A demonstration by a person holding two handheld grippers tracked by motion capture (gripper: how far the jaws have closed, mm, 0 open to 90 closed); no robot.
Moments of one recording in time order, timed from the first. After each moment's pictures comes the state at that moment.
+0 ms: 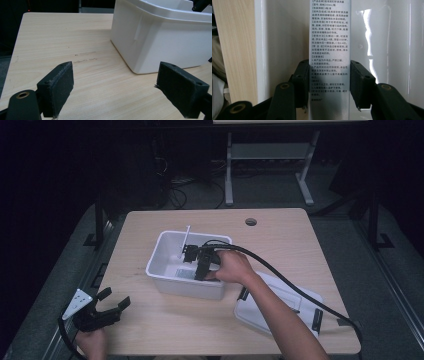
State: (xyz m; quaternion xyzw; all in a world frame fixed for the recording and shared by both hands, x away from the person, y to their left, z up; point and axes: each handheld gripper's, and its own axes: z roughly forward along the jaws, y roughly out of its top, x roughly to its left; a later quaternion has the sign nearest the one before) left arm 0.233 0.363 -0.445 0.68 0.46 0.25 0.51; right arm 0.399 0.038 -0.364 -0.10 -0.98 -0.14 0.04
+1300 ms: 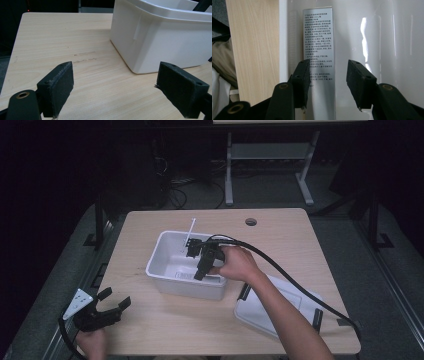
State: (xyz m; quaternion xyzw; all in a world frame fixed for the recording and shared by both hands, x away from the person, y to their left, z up) left arm 0.233 0.362 -0.445 0.68 0.46 0.25 0.51; right arm 0.393 0.024 -0.337 -0.11 -0.98 -0.17 0.02
